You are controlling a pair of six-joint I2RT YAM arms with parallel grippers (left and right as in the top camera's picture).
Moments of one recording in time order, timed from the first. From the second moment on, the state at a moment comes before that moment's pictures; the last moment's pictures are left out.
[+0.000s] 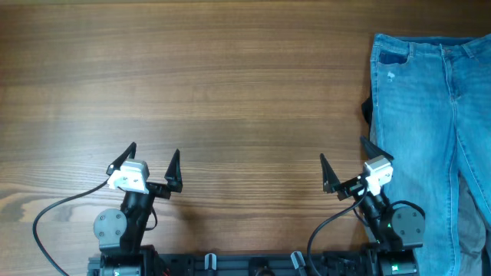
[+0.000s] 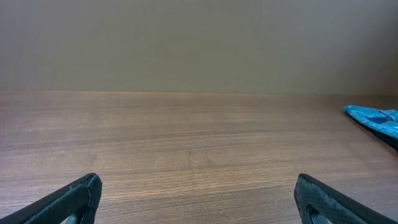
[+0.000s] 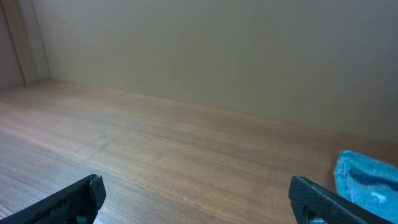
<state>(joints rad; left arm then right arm) 0.07 0.01 0.01 -0.05 0.28 -0.10 0.08 0.02 0.01 0.04 -0.32 -0.05</state>
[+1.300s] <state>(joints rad) 0.07 0.81 1.01 -0.78 0.39 -0.28 0.08 1.23 1.09 -0.76 -0.65 0.29</state>
